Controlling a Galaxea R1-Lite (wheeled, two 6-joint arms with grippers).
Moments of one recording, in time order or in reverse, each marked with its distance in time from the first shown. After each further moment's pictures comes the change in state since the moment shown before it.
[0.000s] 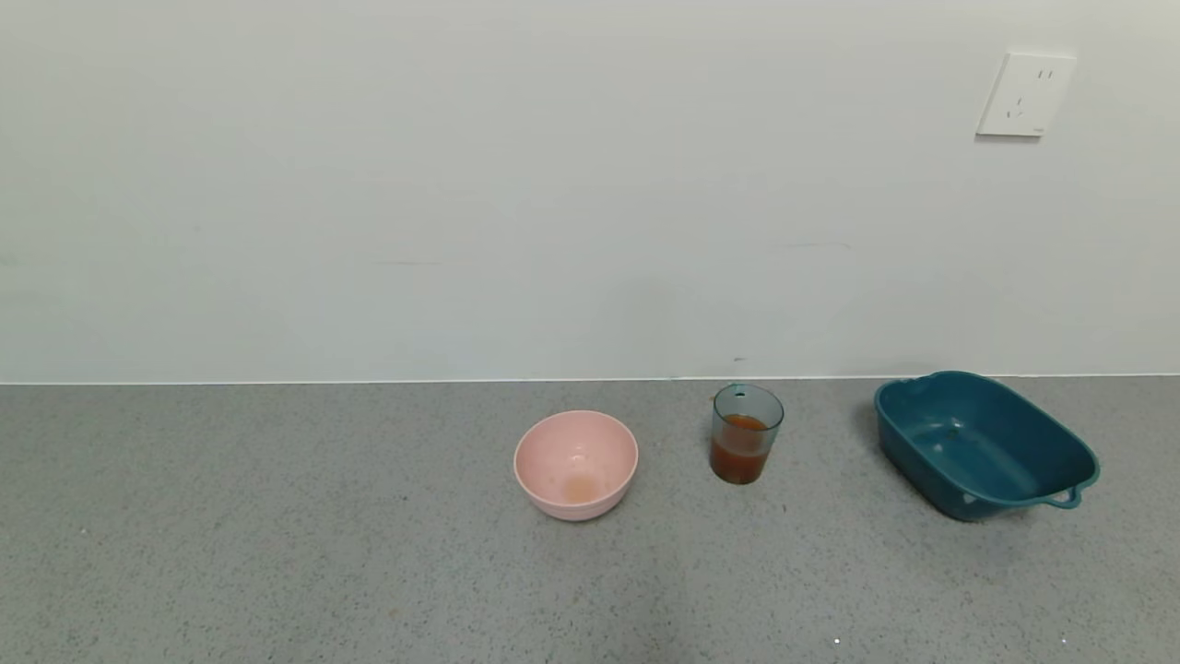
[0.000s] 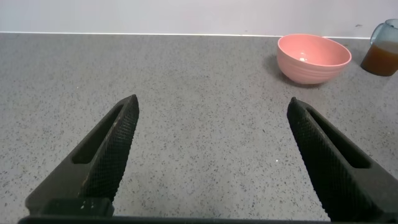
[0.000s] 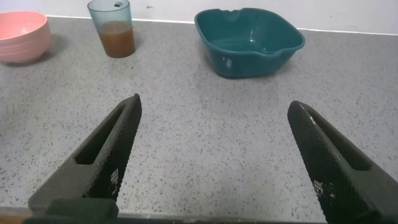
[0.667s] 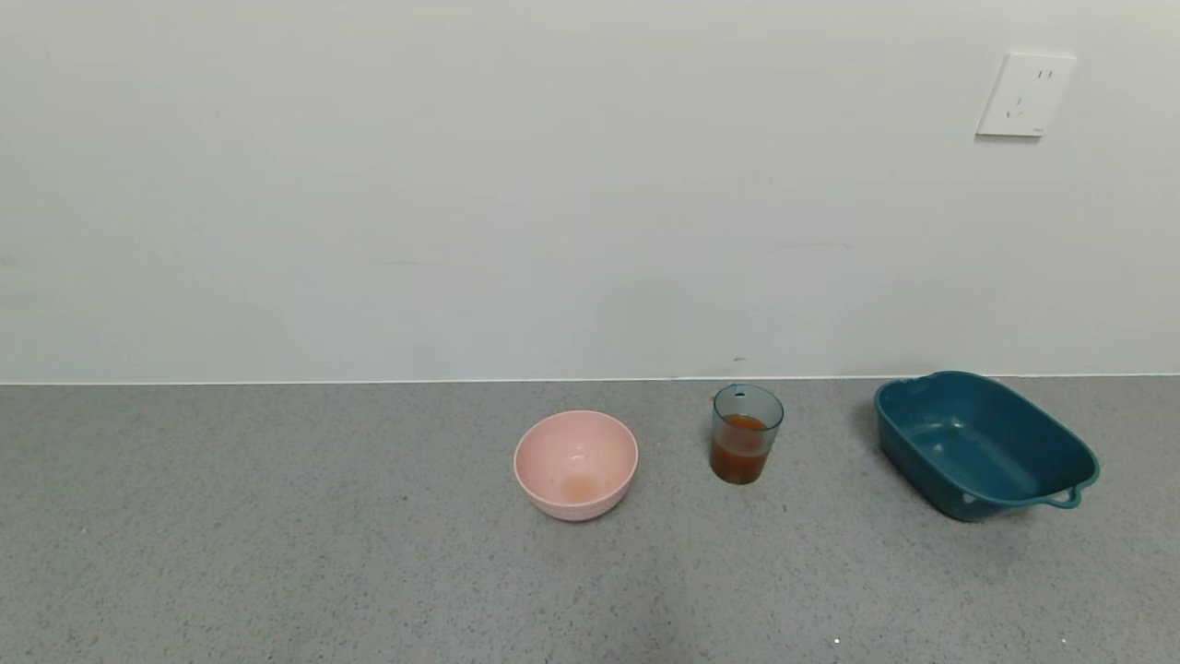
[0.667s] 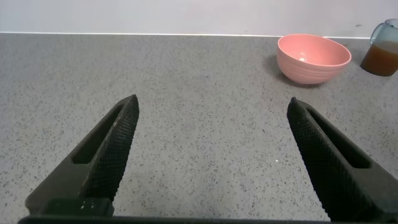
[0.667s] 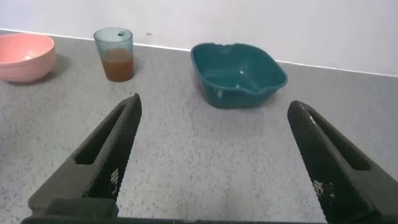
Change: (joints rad) left arm 0.000 0.000 0.000 0.000 0.000 0.001; right arm 0.000 0.110 -0.165 -0.005 0.003 -0.071
